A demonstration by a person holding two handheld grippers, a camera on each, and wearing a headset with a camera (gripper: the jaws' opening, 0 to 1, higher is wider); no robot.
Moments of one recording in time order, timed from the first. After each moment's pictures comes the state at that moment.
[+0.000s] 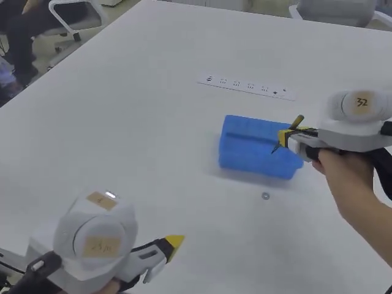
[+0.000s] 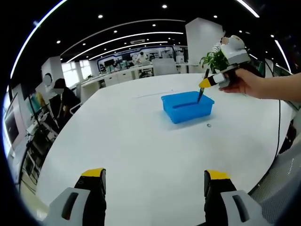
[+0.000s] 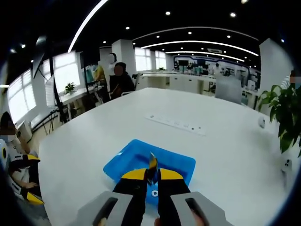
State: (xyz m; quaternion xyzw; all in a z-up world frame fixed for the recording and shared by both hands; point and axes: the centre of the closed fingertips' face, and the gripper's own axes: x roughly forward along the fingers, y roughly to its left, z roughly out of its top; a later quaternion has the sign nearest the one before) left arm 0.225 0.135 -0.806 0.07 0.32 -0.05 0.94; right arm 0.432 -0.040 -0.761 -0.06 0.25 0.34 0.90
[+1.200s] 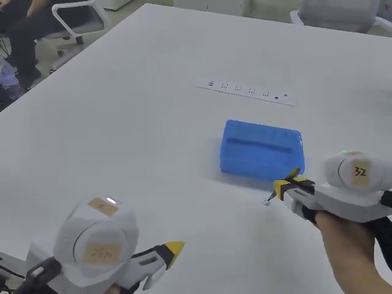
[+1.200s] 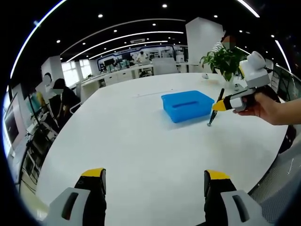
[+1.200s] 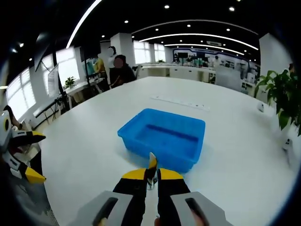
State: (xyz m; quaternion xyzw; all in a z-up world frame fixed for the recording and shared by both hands) left arm 0.227 0.135 -0.809 0.07 0.32 -0.05 0.94; right arm 0.374 -0.047 -0.821 -0.07 0.30 0.33 0.89
